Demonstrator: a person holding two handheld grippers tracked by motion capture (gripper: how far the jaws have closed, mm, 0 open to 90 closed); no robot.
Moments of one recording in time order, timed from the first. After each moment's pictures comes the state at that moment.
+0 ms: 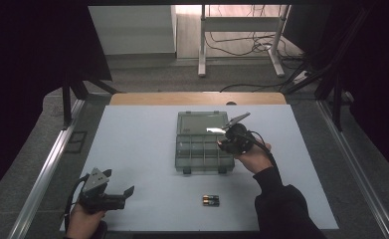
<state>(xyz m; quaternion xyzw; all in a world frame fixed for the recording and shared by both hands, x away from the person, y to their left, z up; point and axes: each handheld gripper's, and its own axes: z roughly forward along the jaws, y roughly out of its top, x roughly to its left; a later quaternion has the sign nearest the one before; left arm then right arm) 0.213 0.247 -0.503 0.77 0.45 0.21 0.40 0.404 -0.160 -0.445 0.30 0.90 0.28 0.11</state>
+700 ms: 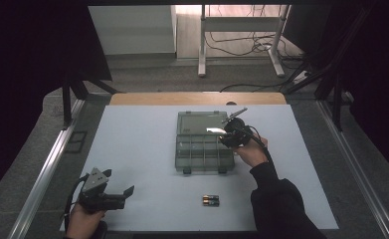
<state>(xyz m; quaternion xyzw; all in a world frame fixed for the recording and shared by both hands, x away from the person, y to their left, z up) 0.213 0.248 -0.503 0.77 0.45 0.21 0.40 0.438 -0.159 -0.464 0.35 0.89 0.25 0.13</state>
